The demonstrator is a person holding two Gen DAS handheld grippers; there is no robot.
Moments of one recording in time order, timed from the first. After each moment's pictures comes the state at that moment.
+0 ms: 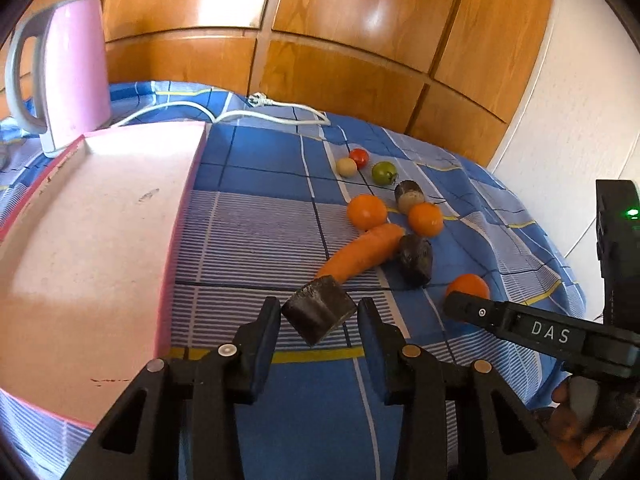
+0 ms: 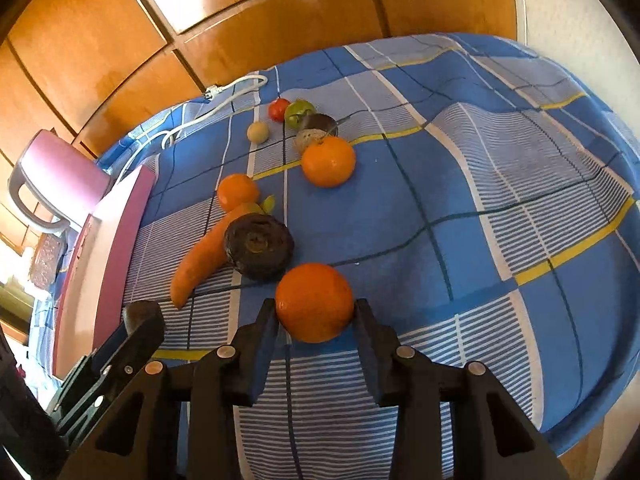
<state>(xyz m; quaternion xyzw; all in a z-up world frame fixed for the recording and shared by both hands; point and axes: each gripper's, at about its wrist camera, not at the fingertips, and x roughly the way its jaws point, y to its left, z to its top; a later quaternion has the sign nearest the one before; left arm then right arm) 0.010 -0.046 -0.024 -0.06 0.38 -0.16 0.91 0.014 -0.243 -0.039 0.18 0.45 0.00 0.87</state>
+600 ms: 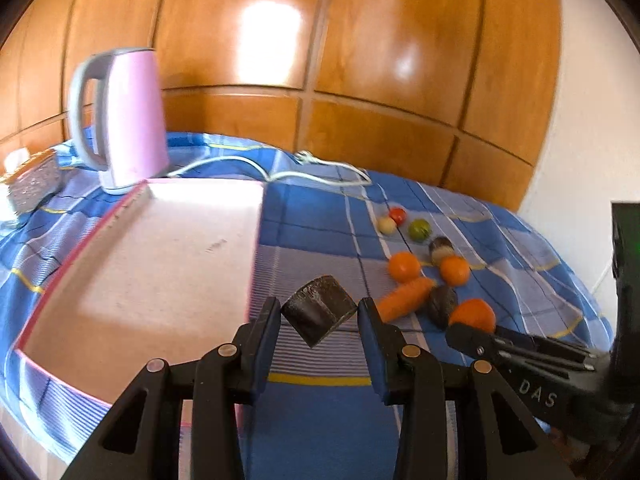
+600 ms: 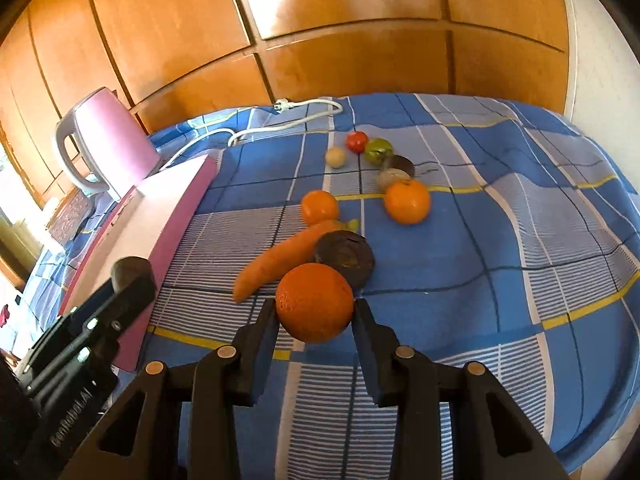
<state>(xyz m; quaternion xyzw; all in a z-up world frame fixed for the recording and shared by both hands) -0.012 -0.019 0.003 -0.06 0.30 -0.08 0.95 0.003 -0.198 -0.018 0.09 0.39 0.06 0.91</state>
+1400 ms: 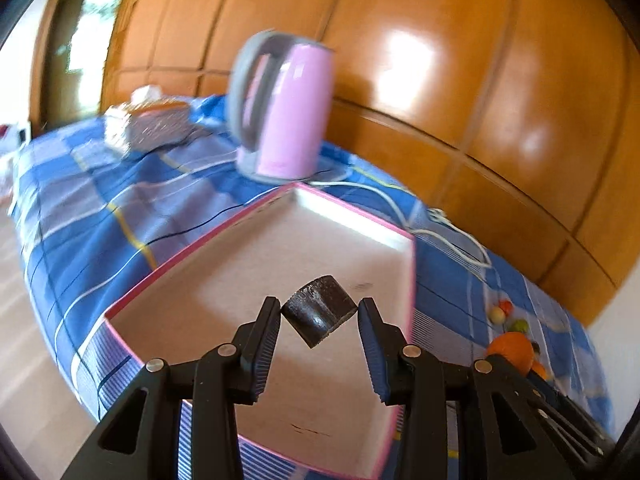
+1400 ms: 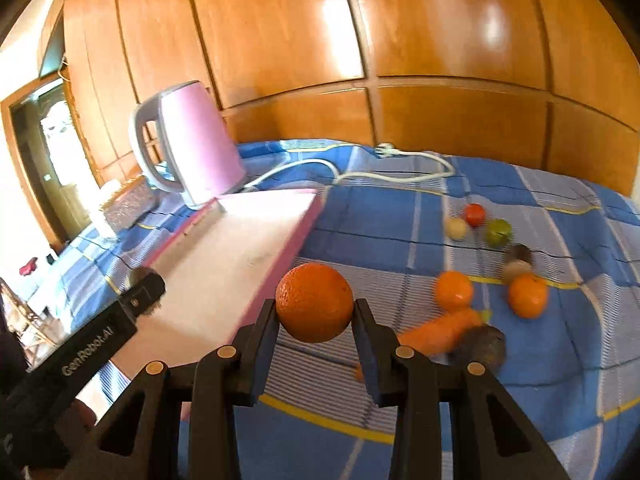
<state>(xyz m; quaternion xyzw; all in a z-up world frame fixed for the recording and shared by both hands) -0.004 0.073 0.002 -0.21 0.27 0.13 0.93 0.030 -0.117 0.004 0.04 0.31 0.19 0.93</state>
